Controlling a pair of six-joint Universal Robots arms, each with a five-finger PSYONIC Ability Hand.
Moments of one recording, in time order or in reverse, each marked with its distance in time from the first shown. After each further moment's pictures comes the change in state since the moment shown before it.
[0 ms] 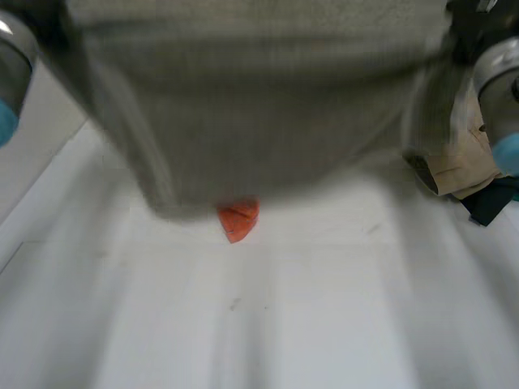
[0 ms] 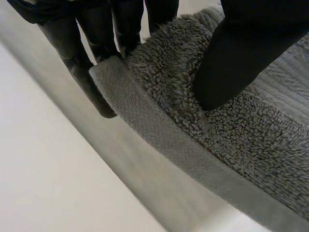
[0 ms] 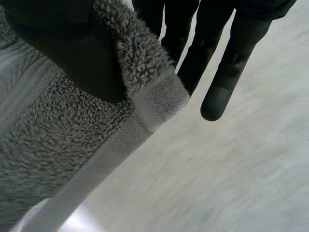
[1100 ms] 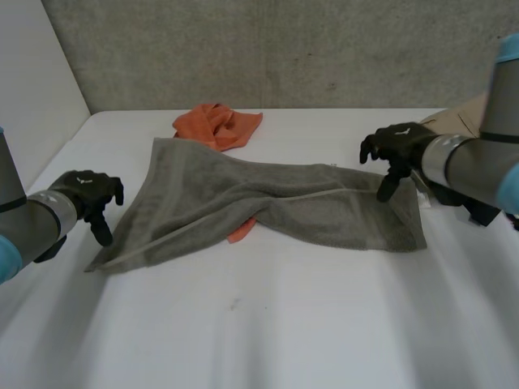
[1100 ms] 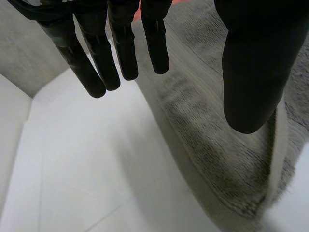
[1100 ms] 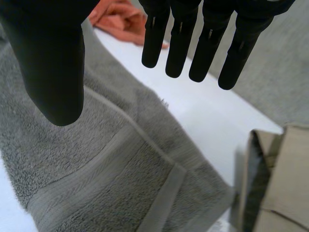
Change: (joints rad) left arm 0.075 0.112 -0.826 -0.049 0.161 0.066; right arm 0.029 0.184 -0.068 0.676 -0.291 0.107; left_hand -0.659 -0.683 -0.684 -0.699 -0.677; right_hand -0.566 -0.628 -0.643 -0.651 -0.631
